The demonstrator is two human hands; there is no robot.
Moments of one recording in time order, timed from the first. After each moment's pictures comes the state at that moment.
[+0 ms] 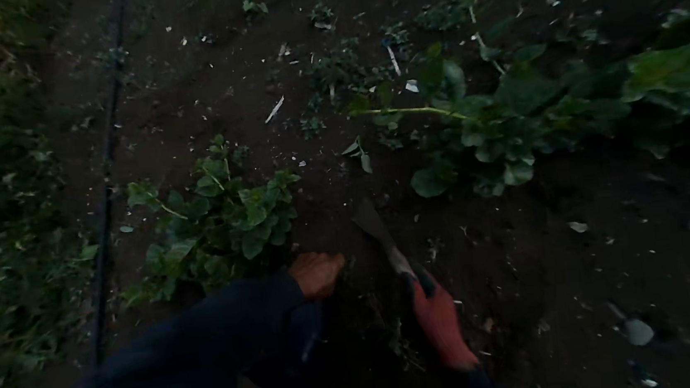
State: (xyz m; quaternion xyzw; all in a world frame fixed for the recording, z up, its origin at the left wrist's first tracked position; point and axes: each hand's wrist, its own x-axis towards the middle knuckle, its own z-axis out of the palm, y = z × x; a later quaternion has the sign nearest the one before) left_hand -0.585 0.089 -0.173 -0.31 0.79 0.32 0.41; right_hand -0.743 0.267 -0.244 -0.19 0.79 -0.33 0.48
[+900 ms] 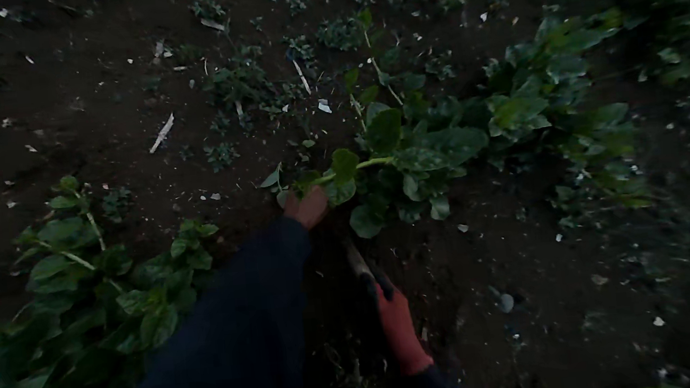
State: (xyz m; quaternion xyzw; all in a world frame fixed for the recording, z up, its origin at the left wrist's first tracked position) left_hand -0.754 -0.044 -0.339 -0.32 0.85 0.39 0.12; right_hand -0.770 0.204 -0.254 -0.02 0.83 -0.37 0.43
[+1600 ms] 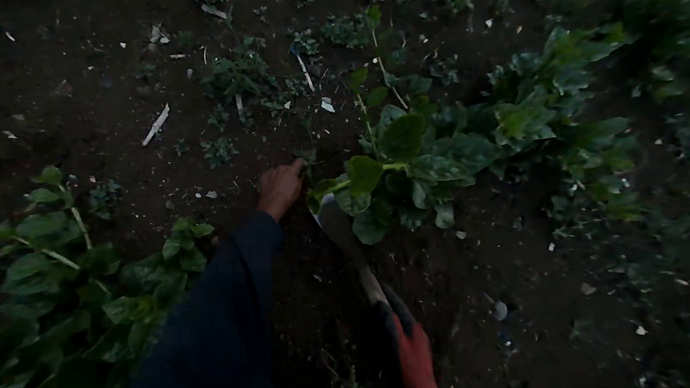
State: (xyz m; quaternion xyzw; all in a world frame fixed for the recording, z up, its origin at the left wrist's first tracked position) left_hand -0.740 -0.097 -0.323 -0.43 0.84 0.33 0.09; right_hand -0.753 0.233 -0.227 0.00 0.82 -0.41 0.40
